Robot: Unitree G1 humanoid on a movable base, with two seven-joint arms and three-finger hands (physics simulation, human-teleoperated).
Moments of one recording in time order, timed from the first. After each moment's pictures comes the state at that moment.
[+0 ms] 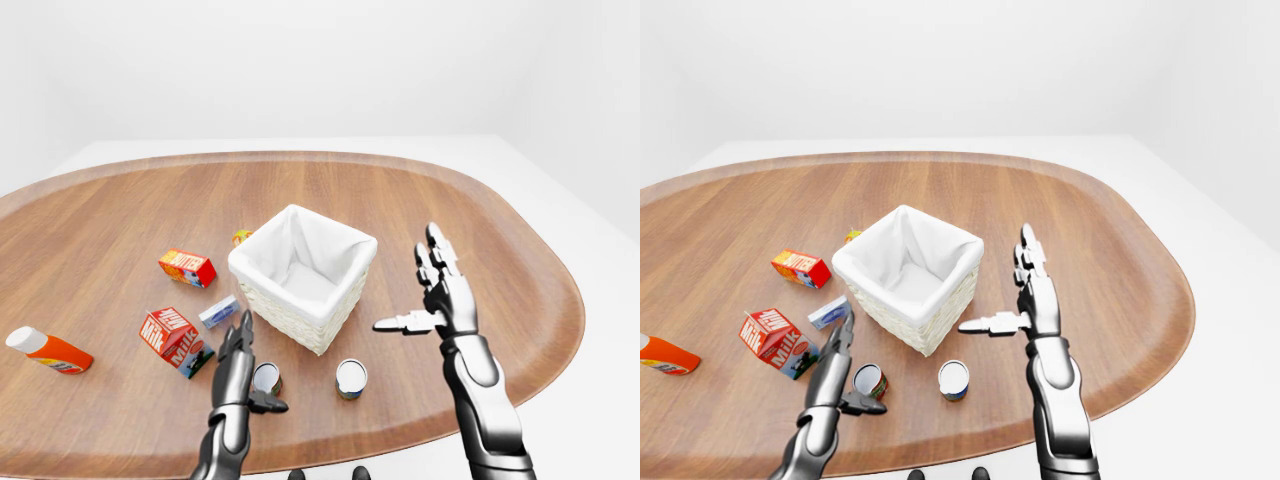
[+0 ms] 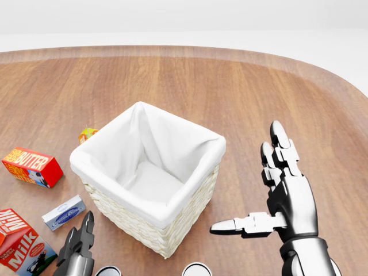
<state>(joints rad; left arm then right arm) 0.18 0.07 -0.06 0.28 0.70 -0.09 0.26 0.04 -0.02 -0.05 -0.26 0.06 0.09 0.09</state>
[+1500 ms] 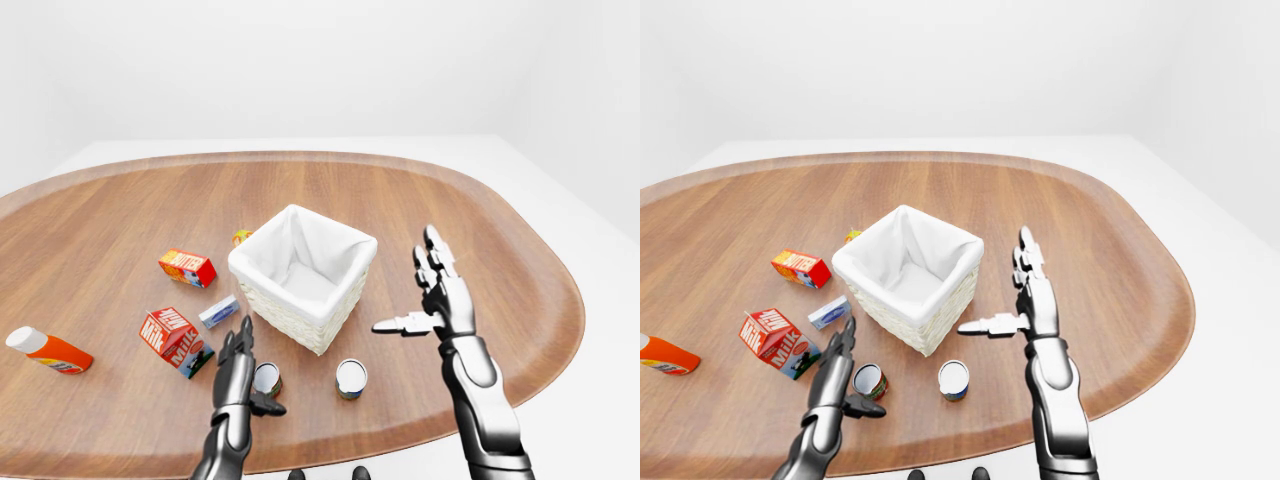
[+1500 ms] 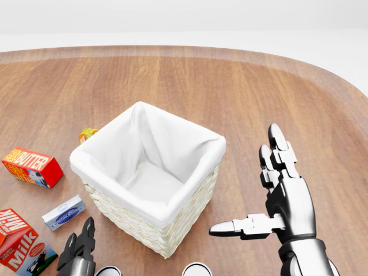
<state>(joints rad) 0.12 0.08 -0.07 0.43 0.72 -0.09 0.32 0.04 -0.02 -0.04 -0.25 0.05 0.09 0.09</state>
